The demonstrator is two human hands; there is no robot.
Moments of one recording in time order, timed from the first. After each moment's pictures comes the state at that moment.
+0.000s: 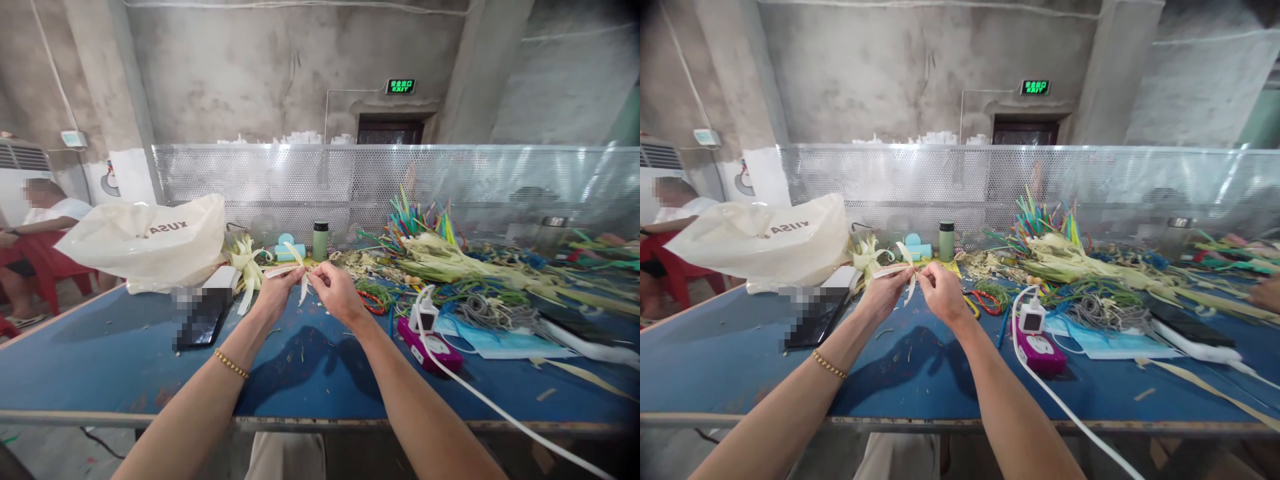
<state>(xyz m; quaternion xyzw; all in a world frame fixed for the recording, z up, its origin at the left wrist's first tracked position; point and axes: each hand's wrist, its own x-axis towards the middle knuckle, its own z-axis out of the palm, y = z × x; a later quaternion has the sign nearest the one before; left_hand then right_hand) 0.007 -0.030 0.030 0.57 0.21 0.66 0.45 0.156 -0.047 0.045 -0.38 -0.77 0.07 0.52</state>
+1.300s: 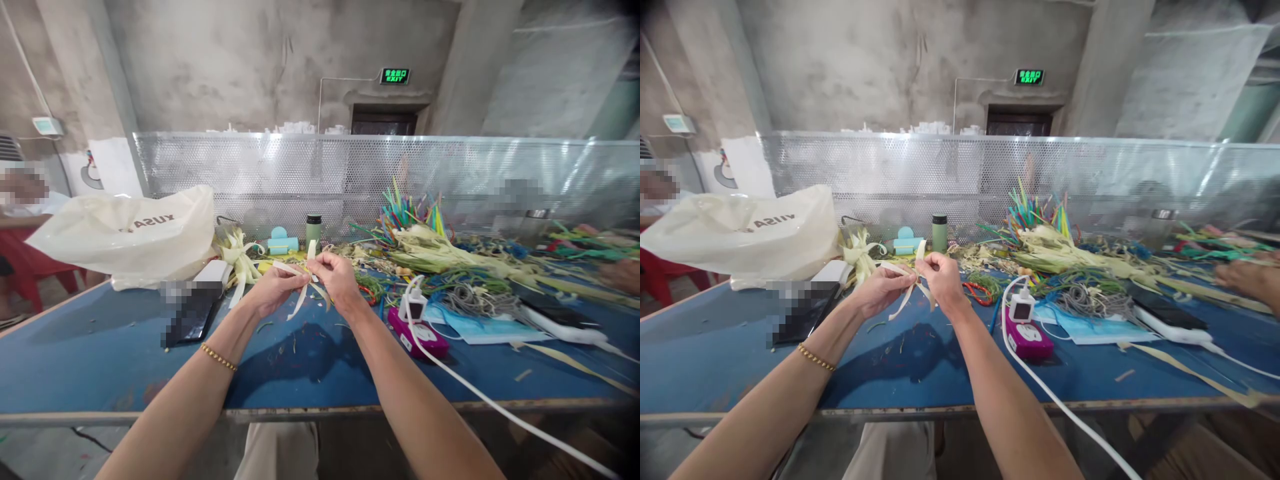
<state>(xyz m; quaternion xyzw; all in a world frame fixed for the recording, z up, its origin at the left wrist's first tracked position) 0.008 -0.045 0.038 0.60 0.17 0.51 0.59 0.158 -0.051 0.051 -0.36 -0.64 0.30 0.61</state>
